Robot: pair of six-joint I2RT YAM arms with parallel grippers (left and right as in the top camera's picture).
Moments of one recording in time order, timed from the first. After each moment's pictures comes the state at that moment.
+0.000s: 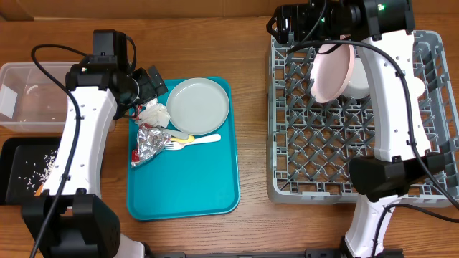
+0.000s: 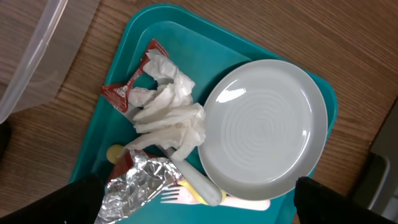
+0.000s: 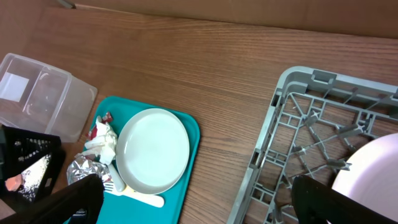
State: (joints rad) left arm 0.01 1.70 1.52 -1.00 0.07 -0.50; right arm 0.20 2.09 2.52 -1.34 -0.38 0.07
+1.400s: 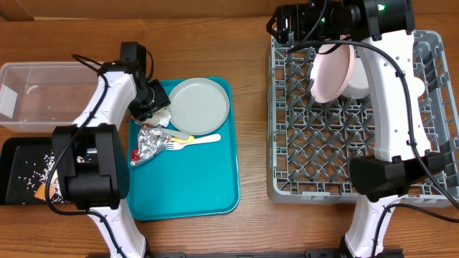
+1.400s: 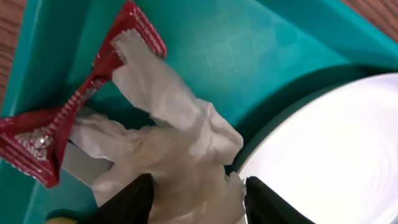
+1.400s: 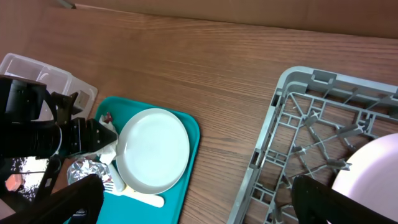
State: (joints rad) left arm 0.01 2.05 1.52 -0.87 0.11 -0.55; right arm 0.20 2.09 2.52 -1.34 -0.38 0.07
